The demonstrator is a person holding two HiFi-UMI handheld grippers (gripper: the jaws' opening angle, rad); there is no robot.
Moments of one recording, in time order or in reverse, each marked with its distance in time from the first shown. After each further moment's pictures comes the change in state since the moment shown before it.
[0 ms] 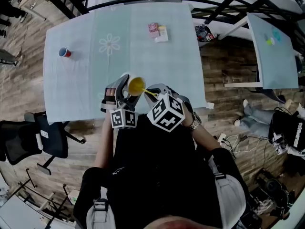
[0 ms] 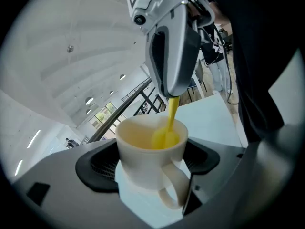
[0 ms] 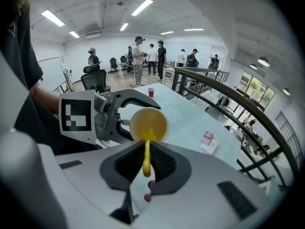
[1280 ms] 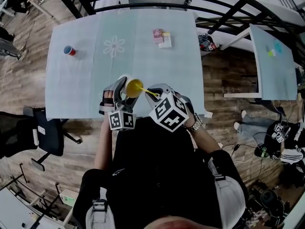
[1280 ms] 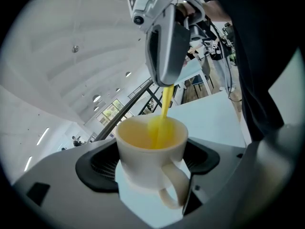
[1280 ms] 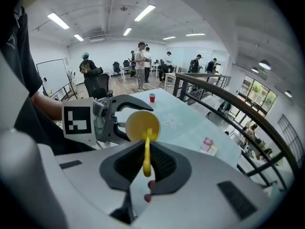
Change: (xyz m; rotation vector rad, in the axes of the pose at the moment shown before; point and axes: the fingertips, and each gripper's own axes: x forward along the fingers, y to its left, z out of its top) left arm -0.010 0.011 -0.007 -0.007 0.046 0.079; right arm -0.015 -0.011 0.013 -0.025 -0.054 0.012
